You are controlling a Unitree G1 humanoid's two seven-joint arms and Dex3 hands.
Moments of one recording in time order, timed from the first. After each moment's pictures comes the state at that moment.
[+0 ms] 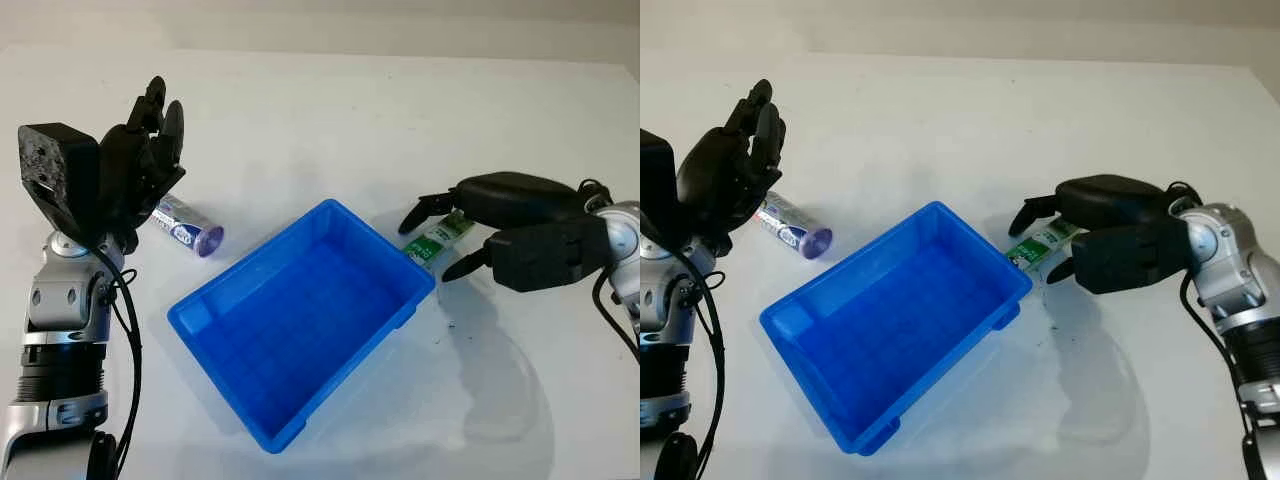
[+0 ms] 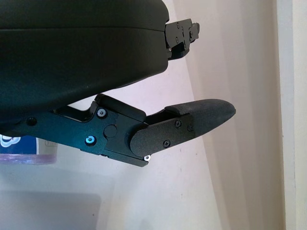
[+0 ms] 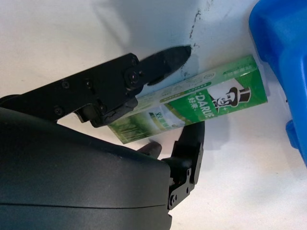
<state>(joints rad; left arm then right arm) -0.55 0.41 0.21 0.10 -0.15 0.38 -0.22 -0.58 -0.83 0.22 0.37 -0.46 -0.40 0.55</state>
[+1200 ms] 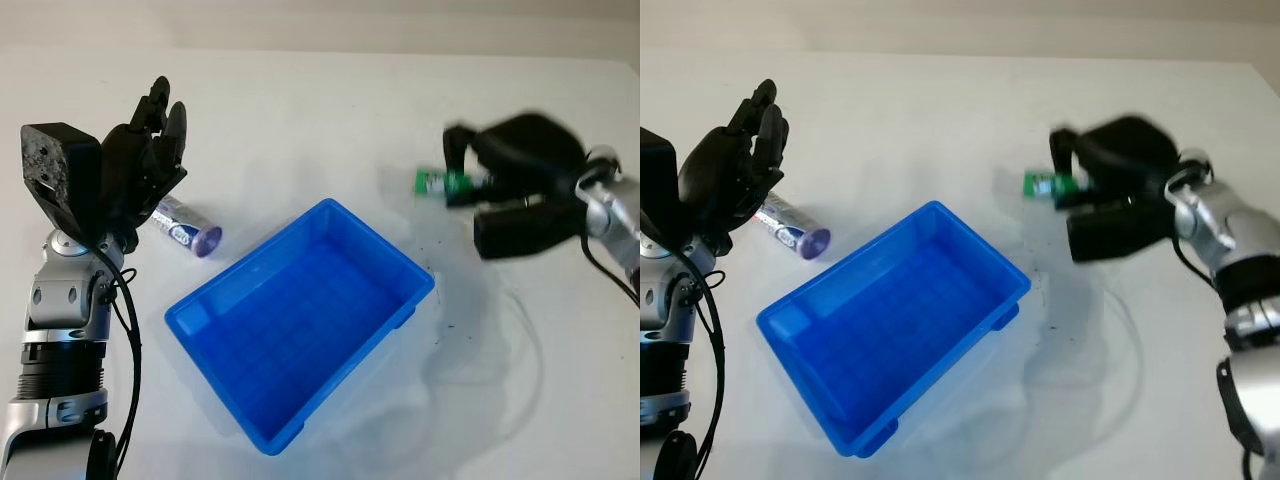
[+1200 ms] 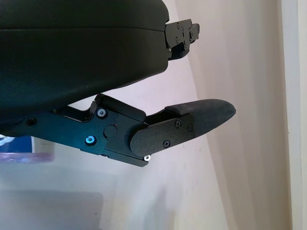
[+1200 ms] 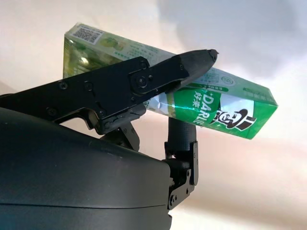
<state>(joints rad) -0.56 0.41 0.21 0.12 -0.14 0.36 -0.24 -0.99 -0.79 0.31 0.86 -0.76 -0.54 -0.10</state>
